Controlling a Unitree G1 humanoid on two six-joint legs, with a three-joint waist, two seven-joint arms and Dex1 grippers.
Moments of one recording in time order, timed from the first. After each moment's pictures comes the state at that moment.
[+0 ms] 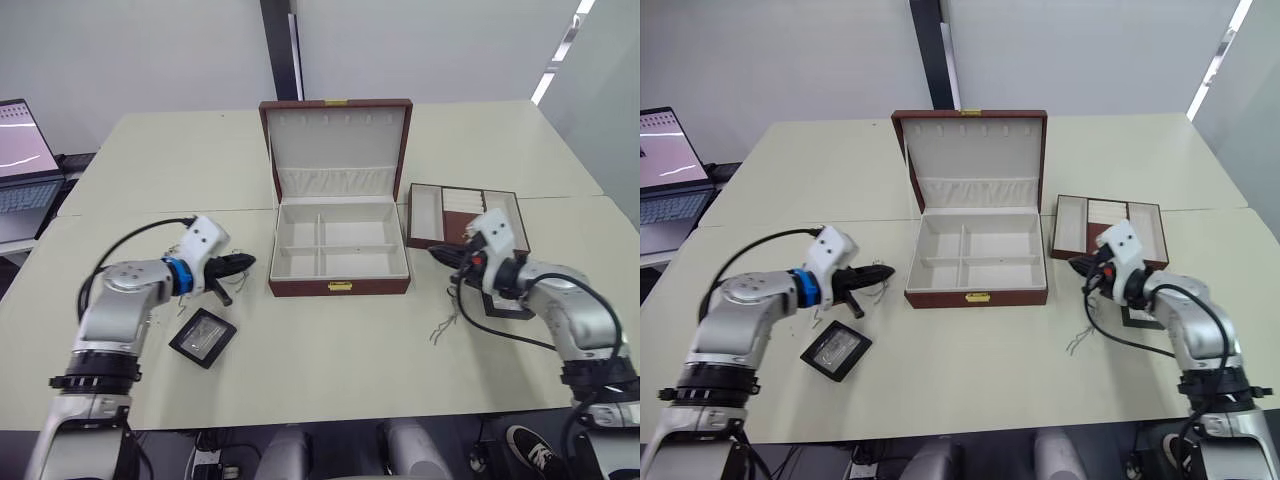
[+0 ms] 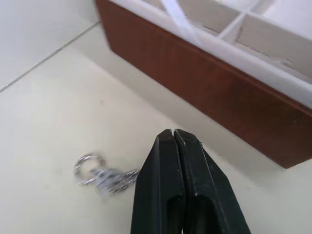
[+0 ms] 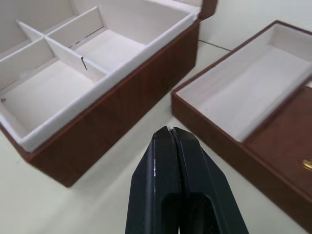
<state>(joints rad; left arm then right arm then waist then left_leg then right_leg) -0.39 0.77 0.12 0.22 -0.23 0.39 -1.00 -0.35 -0.66 -0.12 -0.06 0.35 0.62 0.82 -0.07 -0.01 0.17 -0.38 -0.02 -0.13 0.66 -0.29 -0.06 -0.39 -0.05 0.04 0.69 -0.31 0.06</state>
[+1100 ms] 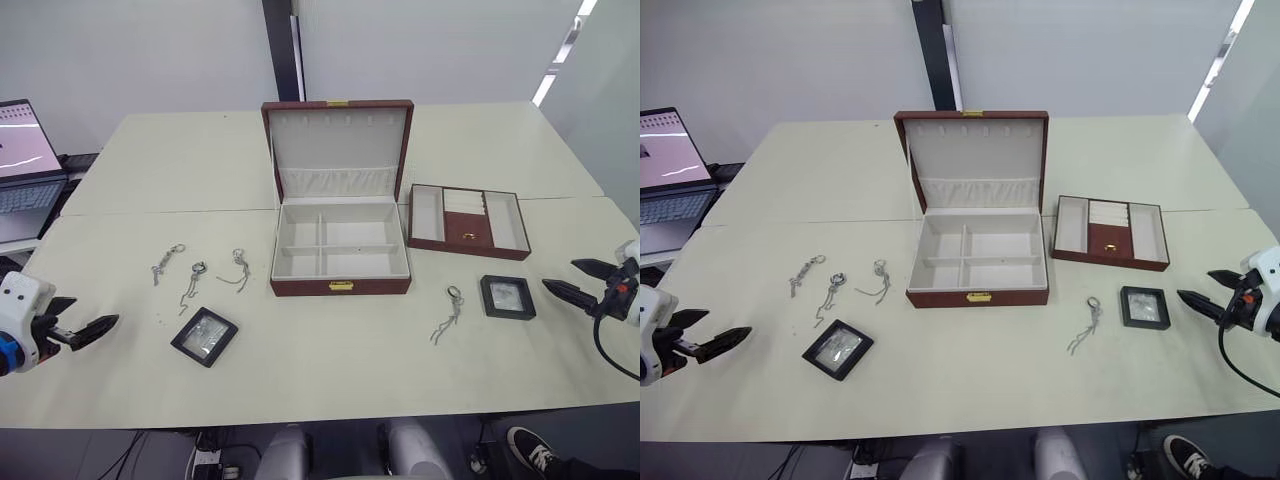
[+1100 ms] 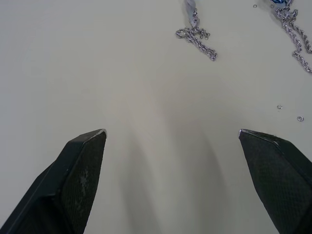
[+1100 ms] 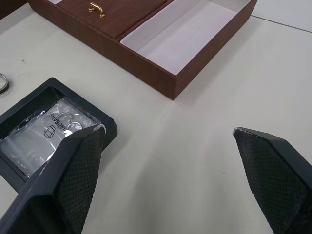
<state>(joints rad) 0.01 1.00 0.49 0.48 -0.30 0.21 -0.97 -0.24 -0.95 -0.33 0.52 0.33 0.20 1.09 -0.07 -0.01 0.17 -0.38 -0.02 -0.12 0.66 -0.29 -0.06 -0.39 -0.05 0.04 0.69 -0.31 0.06</state>
